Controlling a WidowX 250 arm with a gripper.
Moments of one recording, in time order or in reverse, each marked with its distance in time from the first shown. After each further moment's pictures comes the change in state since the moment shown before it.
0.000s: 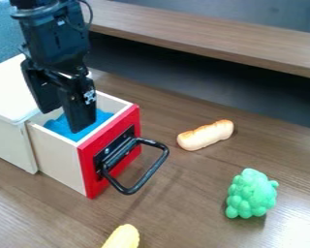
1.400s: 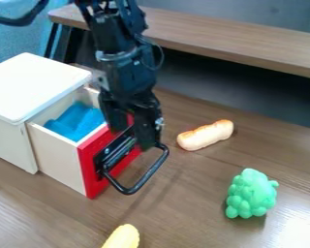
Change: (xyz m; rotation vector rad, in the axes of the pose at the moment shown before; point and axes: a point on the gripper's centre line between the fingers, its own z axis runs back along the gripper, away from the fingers) arm 0.058 -0.028 -0.060 -0.066 -0.028 -0.057
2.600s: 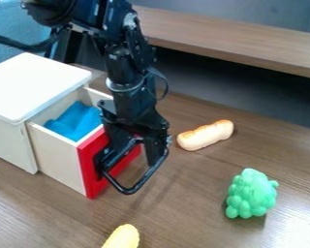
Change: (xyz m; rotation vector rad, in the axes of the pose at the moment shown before) arm 0.005 0.019 -0.036 0.124 -0.029 0.211
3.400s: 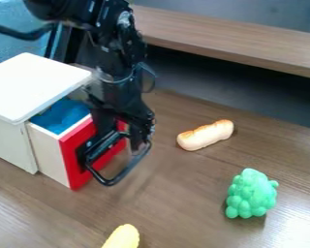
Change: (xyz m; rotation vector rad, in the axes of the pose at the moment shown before) arm 0.007 0.043 0.005 0.172 -0.024 0.038
